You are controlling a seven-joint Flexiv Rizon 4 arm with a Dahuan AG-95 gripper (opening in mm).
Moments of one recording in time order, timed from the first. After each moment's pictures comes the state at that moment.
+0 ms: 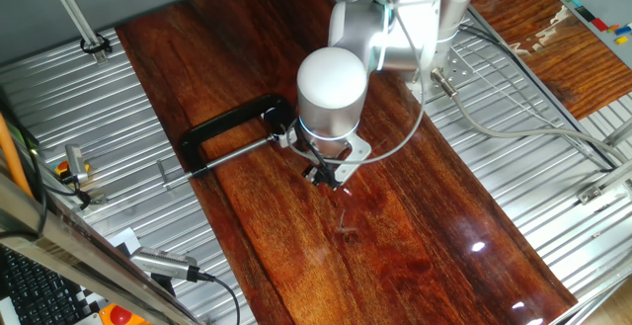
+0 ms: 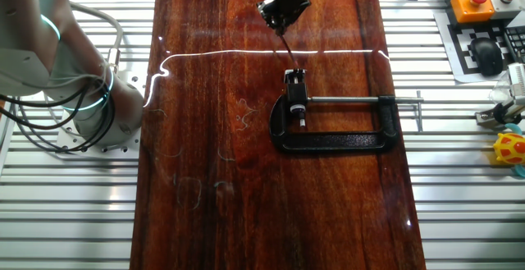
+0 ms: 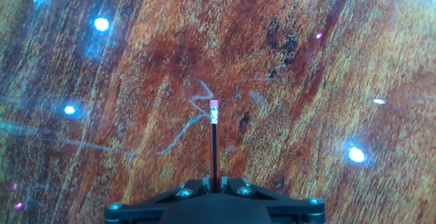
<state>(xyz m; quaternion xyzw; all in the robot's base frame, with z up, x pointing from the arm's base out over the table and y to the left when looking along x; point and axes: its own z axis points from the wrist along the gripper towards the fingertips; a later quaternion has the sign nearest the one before) 0.399 0.195 0.058 0.83 -0.56 -0.01 0.05</state>
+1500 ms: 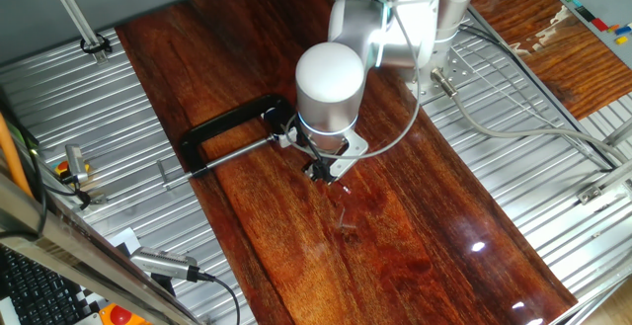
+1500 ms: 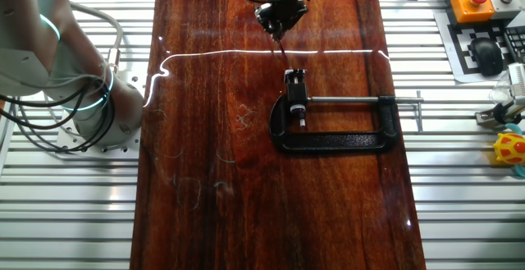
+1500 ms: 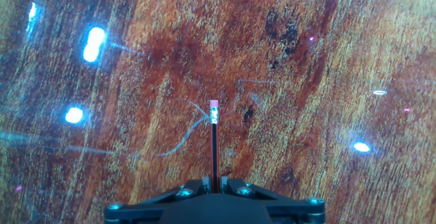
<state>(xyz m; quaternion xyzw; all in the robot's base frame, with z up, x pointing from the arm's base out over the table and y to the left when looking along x) 0.394 0.187 0.053 0.81 -0.59 -0.01 0.05</state>
